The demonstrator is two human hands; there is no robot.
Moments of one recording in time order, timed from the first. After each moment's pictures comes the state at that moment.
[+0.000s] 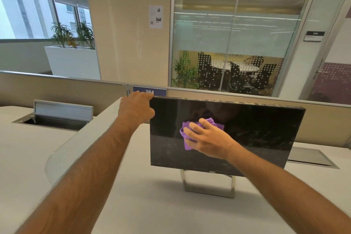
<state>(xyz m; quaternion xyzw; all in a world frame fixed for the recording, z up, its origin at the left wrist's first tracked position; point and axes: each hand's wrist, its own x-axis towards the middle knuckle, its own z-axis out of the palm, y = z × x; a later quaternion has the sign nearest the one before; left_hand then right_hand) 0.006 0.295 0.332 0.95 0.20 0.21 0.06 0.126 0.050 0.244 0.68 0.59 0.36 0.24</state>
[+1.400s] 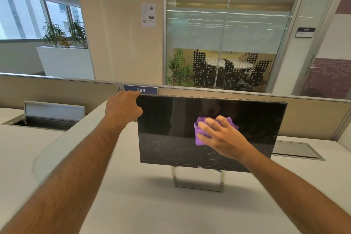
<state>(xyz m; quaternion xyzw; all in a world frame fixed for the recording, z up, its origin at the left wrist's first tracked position) 0.006 0.280 0.332 0.95 0.23 0.22 0.07 0.144 -0.032 0.236 0.74 0.54 0.36 0.19</state>
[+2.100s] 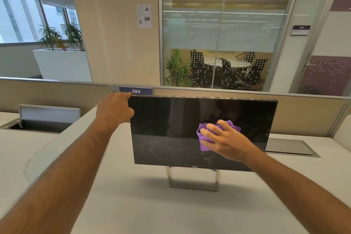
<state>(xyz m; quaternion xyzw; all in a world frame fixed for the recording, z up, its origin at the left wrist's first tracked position) 0.008 0.275 0.329 0.94 0.24 0.22 0.07 0.154 -0.069 0.233 0.72 0.56 0.34 0.21</state>
